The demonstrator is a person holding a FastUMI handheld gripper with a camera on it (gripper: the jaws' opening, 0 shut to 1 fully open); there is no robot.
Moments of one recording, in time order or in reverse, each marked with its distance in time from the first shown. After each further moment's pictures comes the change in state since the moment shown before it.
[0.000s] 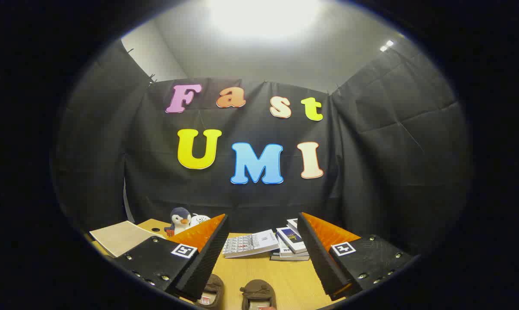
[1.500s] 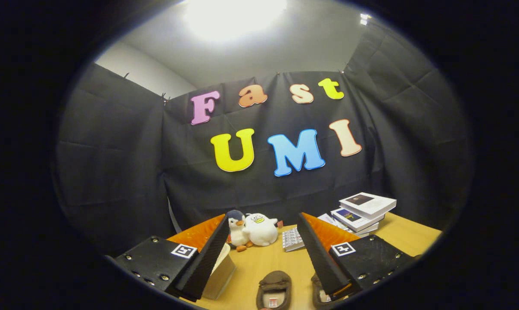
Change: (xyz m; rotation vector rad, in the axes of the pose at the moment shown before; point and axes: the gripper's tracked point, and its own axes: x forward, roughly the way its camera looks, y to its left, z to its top) arm -0.019 0.121 -0.030 0.278 0.076 0.250
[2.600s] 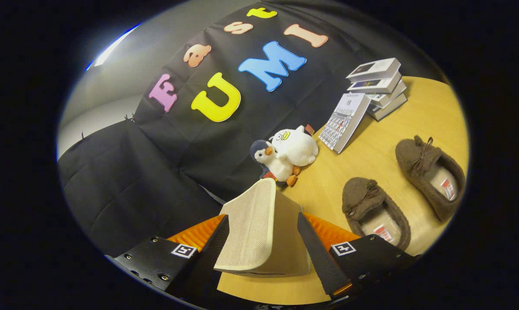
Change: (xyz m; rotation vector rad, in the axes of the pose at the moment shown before) arm 0.019 0.094 -0.164 0.650 0.419 0.085
